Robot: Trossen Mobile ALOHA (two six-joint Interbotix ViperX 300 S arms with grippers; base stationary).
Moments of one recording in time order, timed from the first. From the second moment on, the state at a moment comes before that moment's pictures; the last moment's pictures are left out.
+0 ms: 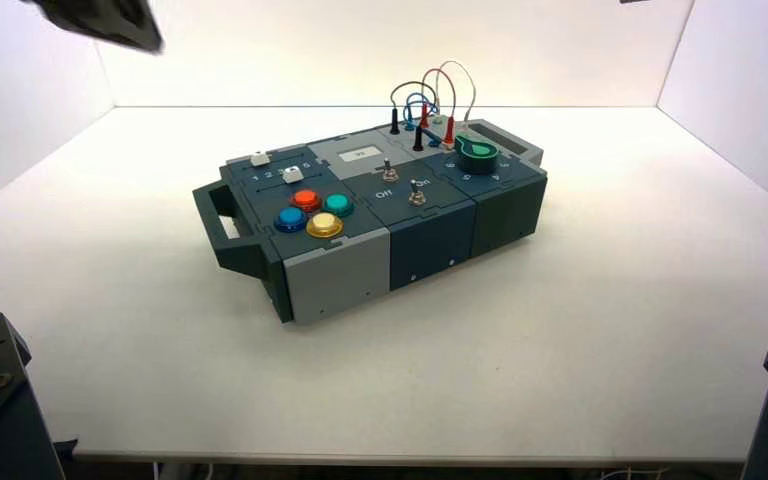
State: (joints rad) left arm -0.25 -0.60 1.03 -0.17 0.44 0.17; right arm 0.46 -0.99 1.10 0.11 0.52 0.14
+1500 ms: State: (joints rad) left arm -0.35 0.03 0.75 -0.16 0.47 0.20; right arm 0.46 -1.02 1.11 0.11 0.52 0.14
